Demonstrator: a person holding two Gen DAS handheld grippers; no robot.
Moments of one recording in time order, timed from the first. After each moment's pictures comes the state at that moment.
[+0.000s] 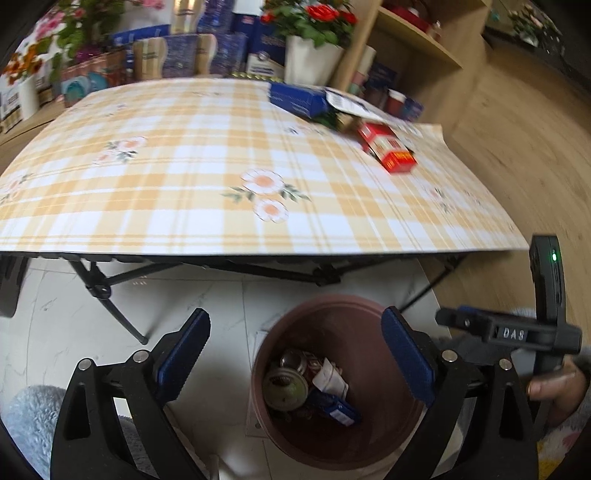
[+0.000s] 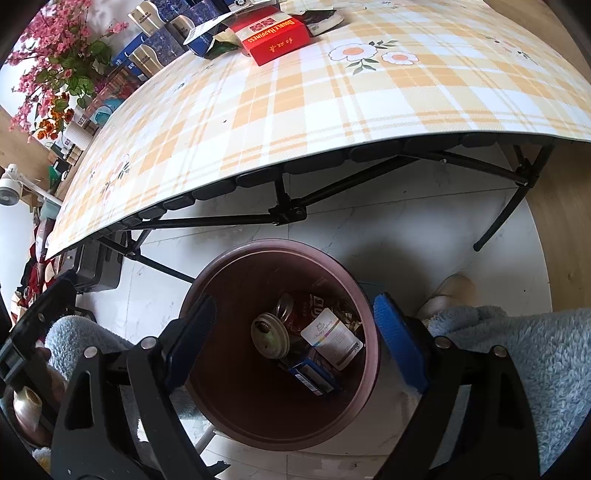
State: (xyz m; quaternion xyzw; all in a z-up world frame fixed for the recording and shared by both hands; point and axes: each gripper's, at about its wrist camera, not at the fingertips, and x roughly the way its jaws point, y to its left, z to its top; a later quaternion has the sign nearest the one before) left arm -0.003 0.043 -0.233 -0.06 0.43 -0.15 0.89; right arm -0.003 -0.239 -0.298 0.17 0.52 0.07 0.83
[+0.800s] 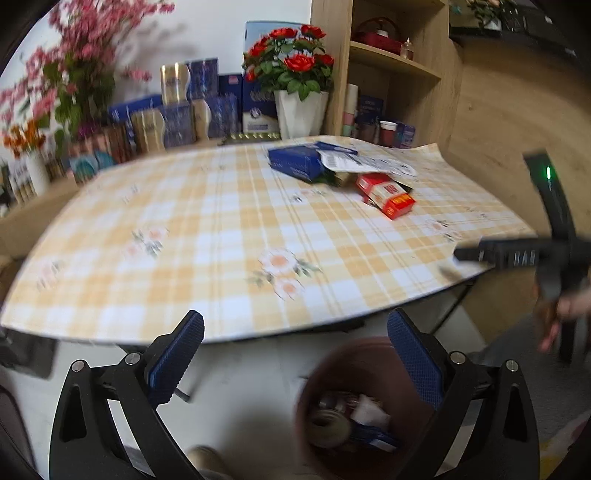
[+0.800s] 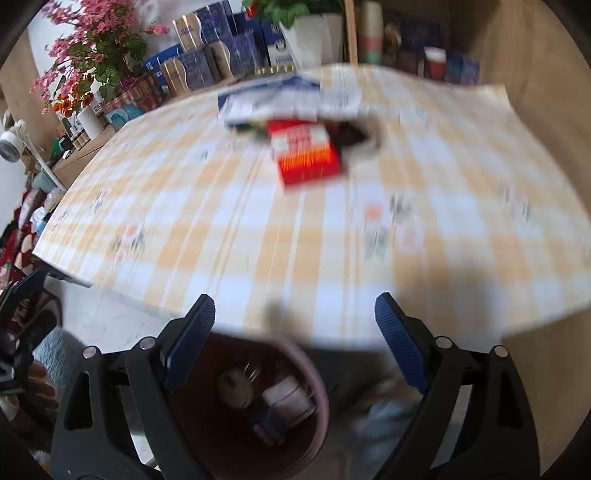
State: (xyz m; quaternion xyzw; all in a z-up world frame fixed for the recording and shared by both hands) left arm -0.003 0.042 -0.185 0.03 0.33 -0.13 0.93; right arm 0.060 -0.240 -0.210 0.04 0.44 0.07 0.89
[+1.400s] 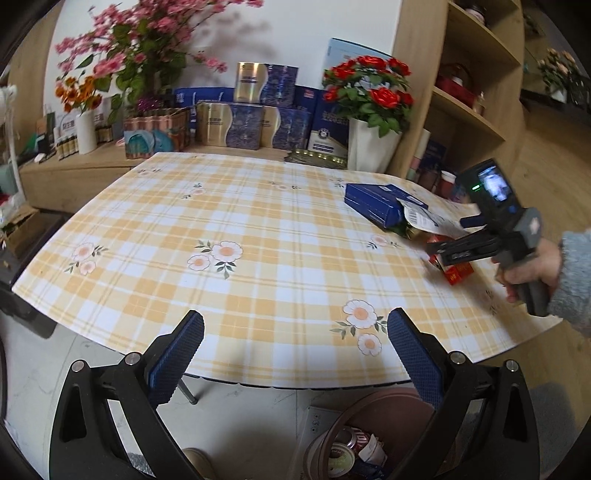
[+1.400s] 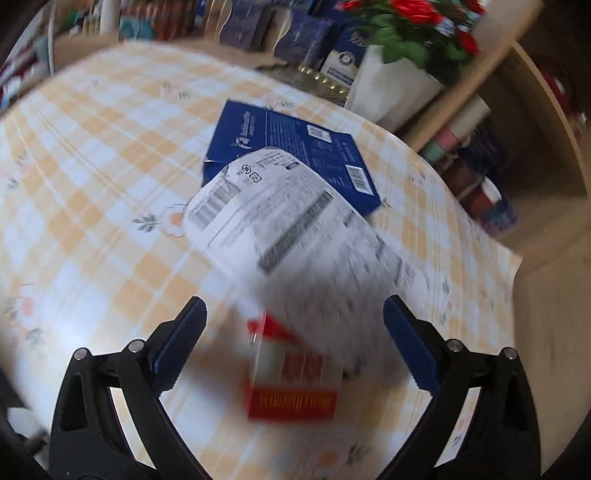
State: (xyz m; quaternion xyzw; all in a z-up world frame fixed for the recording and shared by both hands) left arm 0.033 0.117 -0.173 -0.08 0.32 -0.05 0.94; right arm 0.250 -0.153 -0.208 -0.25 0.45 0.06 0.86
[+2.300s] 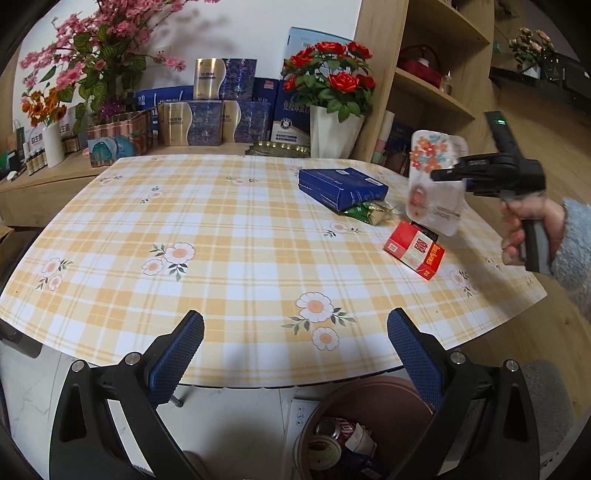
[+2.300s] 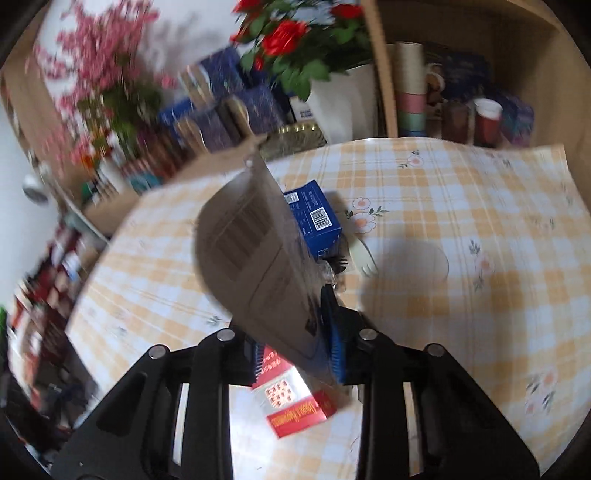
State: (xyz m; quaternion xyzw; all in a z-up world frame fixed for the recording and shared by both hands) left arm 0.036 0.077 -0.168 -0.05 0.34 -0.11 0.93; right arm 0.229 -0.275 -0.137 0.12 0.40 0.16 0.90
